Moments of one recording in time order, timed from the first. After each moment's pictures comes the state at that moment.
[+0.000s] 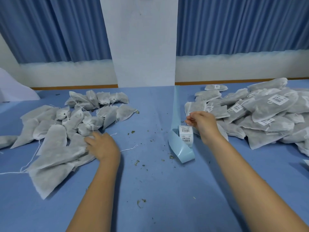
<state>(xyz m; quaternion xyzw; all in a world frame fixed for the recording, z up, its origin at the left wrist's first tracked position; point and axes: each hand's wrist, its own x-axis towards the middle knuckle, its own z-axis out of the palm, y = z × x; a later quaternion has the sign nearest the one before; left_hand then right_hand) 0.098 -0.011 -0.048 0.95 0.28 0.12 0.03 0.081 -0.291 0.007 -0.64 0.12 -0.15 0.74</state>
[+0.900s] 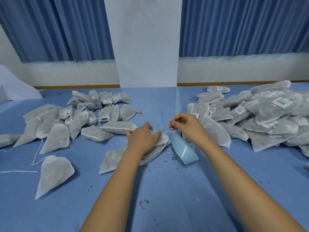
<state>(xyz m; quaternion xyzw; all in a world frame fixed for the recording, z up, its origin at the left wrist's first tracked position) 0.098 -0.085 -0.025 0.97 -0.04 0.08 0.25 0.073 -0.254 0.008 -0.79 -0.06 -0.10 0.61</state>
